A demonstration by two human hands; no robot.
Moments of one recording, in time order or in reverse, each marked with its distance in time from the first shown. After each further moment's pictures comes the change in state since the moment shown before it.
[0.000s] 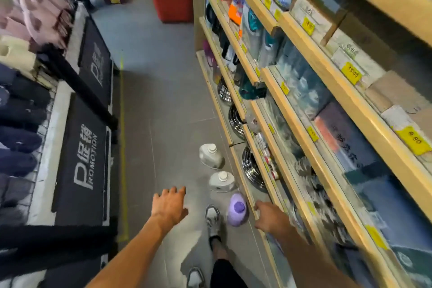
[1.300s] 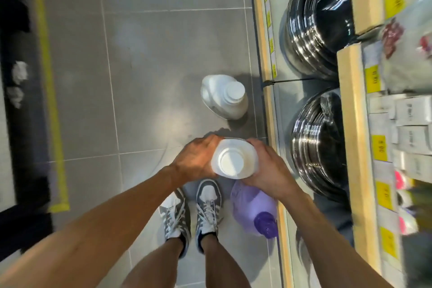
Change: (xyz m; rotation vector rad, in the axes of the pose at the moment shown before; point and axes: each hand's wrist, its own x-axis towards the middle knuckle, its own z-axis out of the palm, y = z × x) left_hand 0.504 0.005 0.315 -0.566 0.004 0.439; right_hand 0.555 0.010 0.157 0.129 -0.013 -0.287
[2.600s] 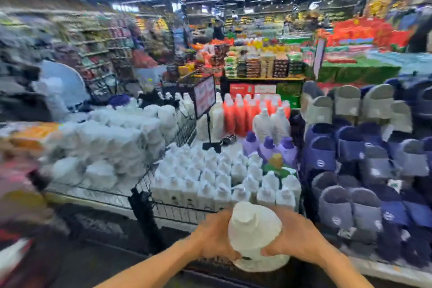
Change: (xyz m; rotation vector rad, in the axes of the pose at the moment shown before) left_hand -0.842 0.467 -0.216 -0.424 1.465 -1.204; right_hand -0.636 -0.744 -0.035 -0.886 -0.825 -1.622
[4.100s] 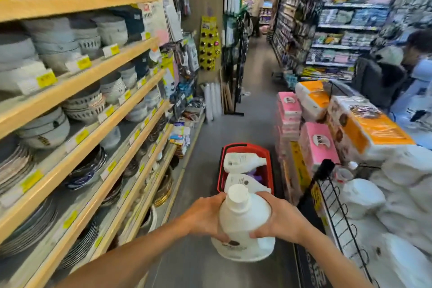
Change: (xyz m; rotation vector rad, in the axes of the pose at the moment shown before) left_hand -0.498 -0.493 -0.309 -0.178 0.920 -1.210; right_hand 0.421 -0.731 0.489 -0.328 -0.911 -1.175
